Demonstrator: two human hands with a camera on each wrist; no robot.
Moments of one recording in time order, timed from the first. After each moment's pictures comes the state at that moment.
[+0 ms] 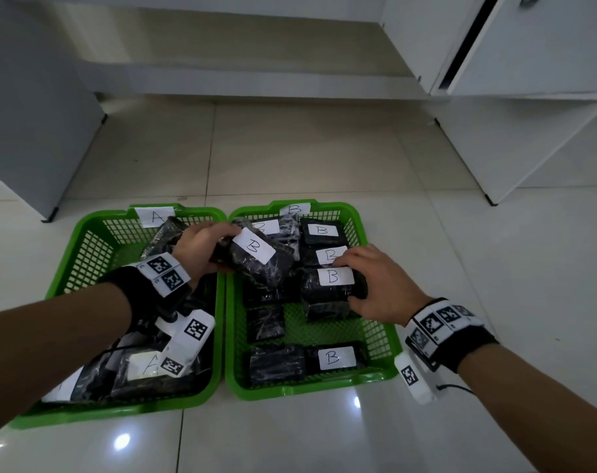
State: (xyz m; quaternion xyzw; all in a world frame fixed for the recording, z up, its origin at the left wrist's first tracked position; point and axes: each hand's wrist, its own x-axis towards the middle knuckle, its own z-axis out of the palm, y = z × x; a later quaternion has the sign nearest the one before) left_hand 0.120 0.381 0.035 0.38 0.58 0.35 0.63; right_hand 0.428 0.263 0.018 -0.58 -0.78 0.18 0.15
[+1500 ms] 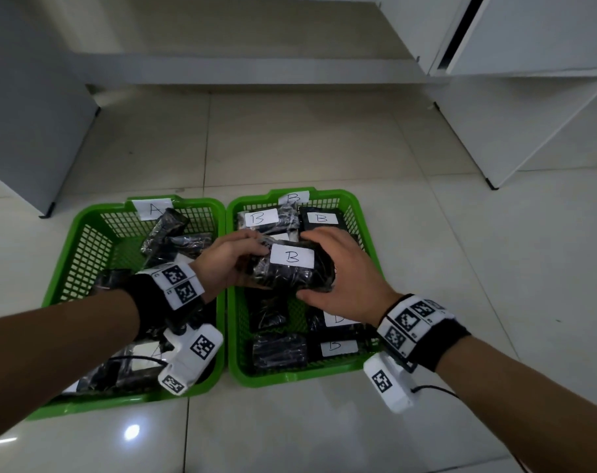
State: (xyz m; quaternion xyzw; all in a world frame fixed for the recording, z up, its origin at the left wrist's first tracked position) left_hand 0.141 0.337 0.047 0.42 0.46 0.23 0.74; right_hand 0.361 0.253 0.036 -0.57 -0.74 0.21 0.27
